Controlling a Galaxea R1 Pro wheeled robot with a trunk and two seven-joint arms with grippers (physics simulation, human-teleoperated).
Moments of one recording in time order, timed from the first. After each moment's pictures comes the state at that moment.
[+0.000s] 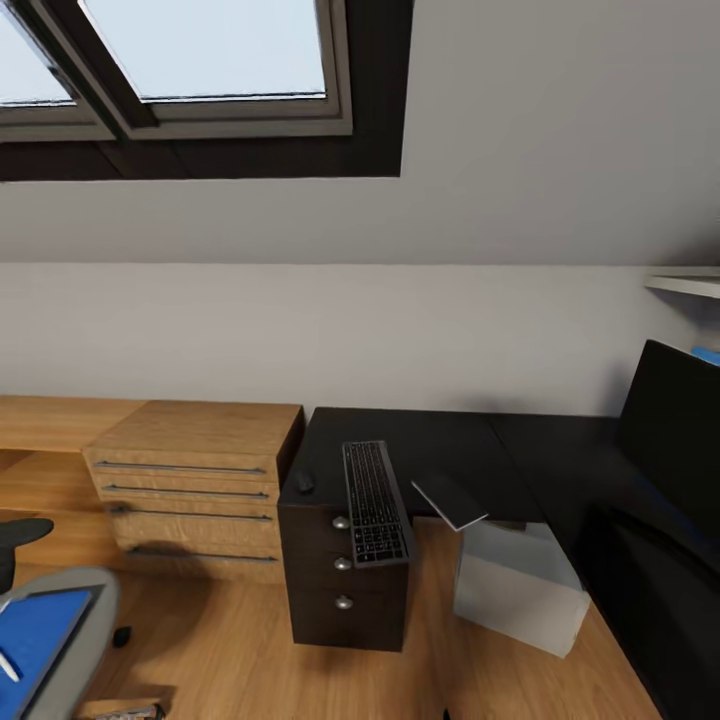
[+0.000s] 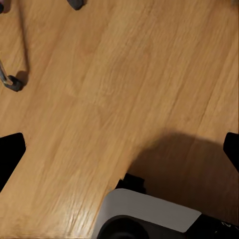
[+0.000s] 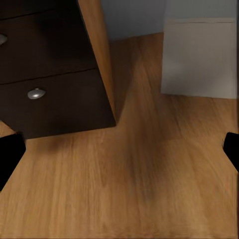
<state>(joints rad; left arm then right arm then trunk) 0.02 0.04 -0.31 -0.54 0.49 -0.07 0.39 -0.24 0.08 0.16 -0.18 -0.32 -0.62 -0.02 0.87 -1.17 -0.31</state>
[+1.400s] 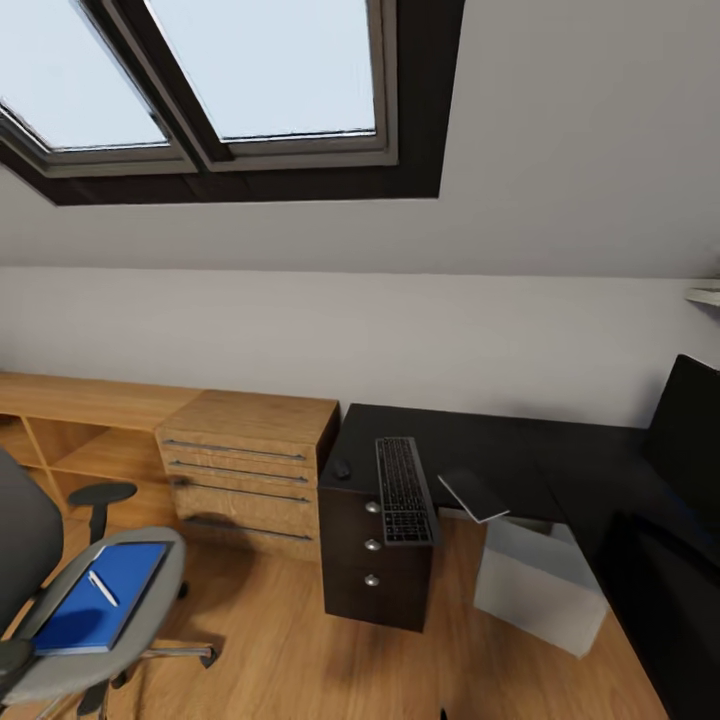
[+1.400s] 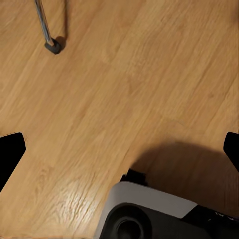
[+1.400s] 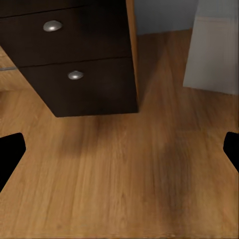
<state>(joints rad) 0.02 0.03 -0.31 -0.52 0.50 -0.12 0.39 -0.24 0.08 0.16 -0.18 -0.31 -0.63 -0.02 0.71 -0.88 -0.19</state>
